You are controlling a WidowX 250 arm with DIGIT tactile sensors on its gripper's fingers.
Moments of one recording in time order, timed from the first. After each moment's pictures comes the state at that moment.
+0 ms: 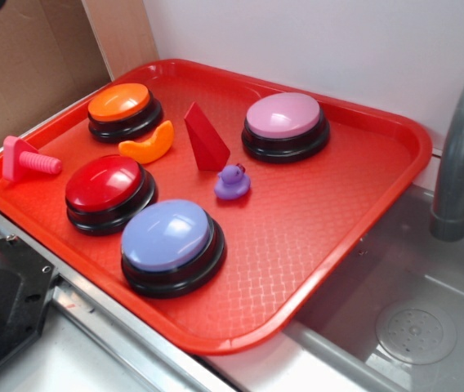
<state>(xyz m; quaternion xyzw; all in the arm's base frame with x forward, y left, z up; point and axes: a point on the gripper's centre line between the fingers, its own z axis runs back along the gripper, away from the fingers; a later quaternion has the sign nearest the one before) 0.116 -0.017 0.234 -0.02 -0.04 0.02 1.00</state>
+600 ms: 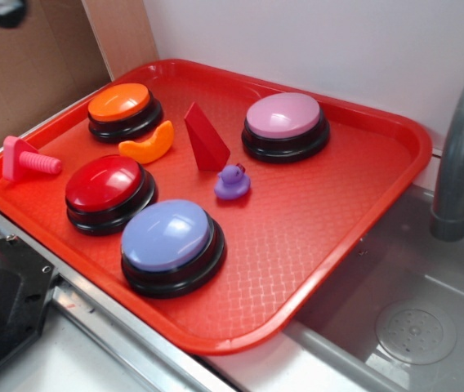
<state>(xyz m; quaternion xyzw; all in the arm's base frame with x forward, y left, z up) 0.140 -0.014 0.213 -0.01 -0.04 0.05 1.00</state>
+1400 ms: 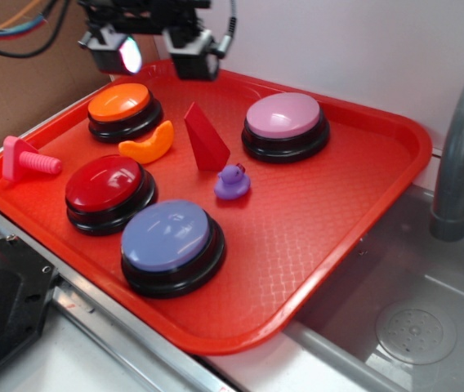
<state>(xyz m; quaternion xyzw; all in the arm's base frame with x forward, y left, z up) 0.250 -0.015 0.107 0.02 -0.08 0.25 0.97</state>
